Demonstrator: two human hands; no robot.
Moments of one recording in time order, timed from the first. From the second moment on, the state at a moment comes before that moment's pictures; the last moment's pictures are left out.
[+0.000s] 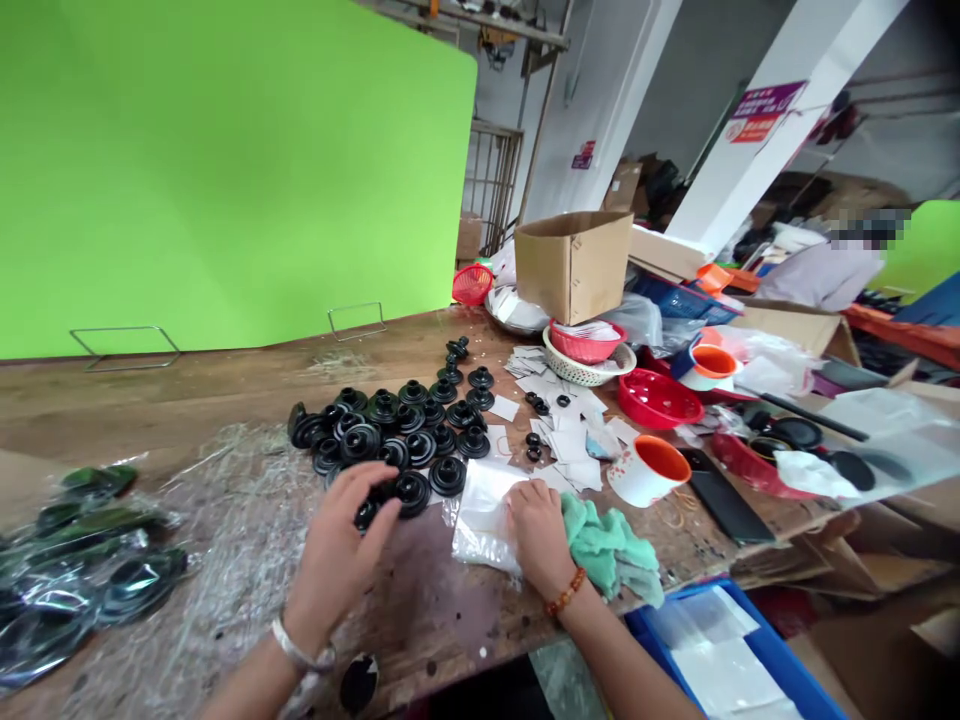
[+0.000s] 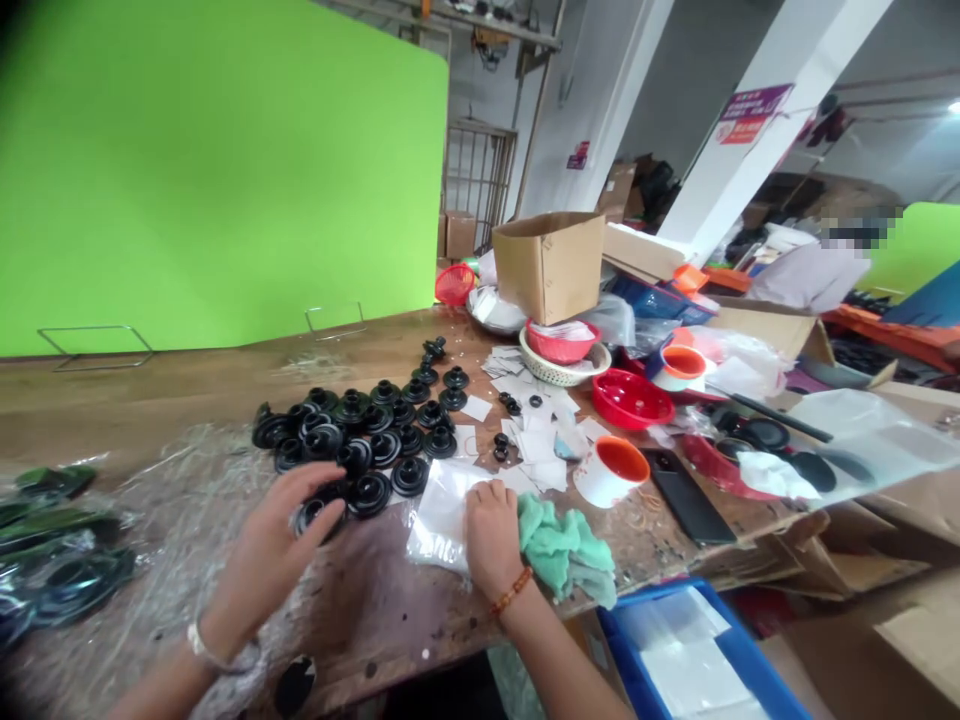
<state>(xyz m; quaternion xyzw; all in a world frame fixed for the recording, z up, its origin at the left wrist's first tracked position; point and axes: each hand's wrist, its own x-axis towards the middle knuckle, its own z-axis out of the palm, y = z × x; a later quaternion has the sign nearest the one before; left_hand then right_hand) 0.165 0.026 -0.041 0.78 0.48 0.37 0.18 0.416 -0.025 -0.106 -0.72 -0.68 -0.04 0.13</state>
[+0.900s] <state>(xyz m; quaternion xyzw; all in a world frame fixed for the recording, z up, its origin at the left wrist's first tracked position) 0.216 -0.058 -0.127 0.90 0.37 0.17 0.17 0.421 -0.040 -0.042 -0.66 -0.60 -0.09 0.45</state>
